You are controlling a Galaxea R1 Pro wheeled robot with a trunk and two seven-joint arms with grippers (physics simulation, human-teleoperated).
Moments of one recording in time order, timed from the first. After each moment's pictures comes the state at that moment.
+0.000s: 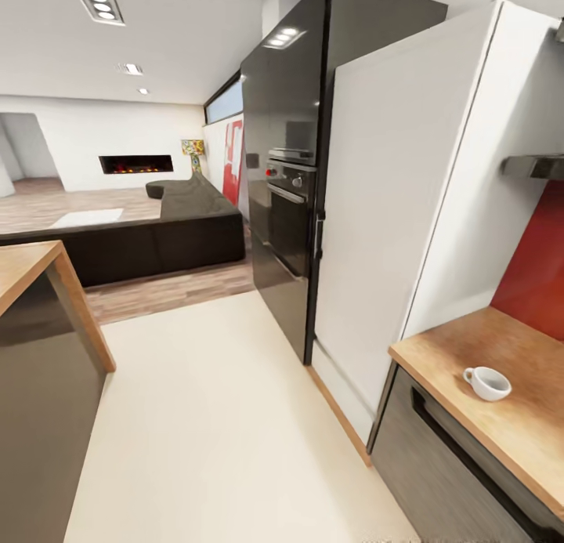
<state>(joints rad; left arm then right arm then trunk) -0.04 0.10 0.68 -0.09 -0.46 -0.05 0.03 -0.26 -0.07 -0.54 -0.03 0.58 -0.07 0.19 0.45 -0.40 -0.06</state>
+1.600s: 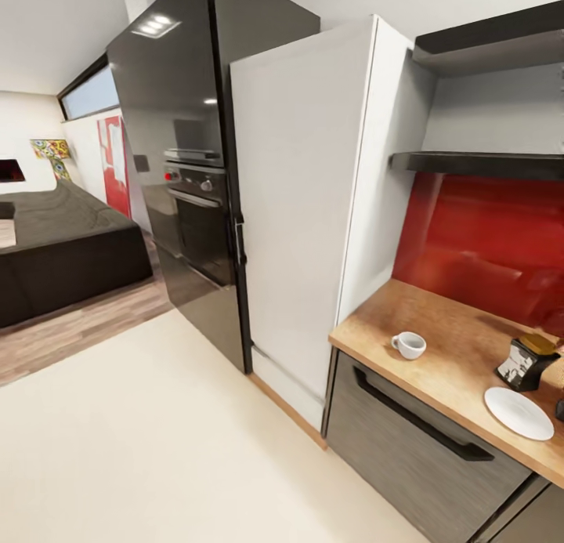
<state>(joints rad) -0.04 0.11 0.66 -0.08 -0.48 0.03 -0.12 -0.26 -0.07 -0.54 -0.03 0.58 -0.07 0.19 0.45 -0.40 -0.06</state>
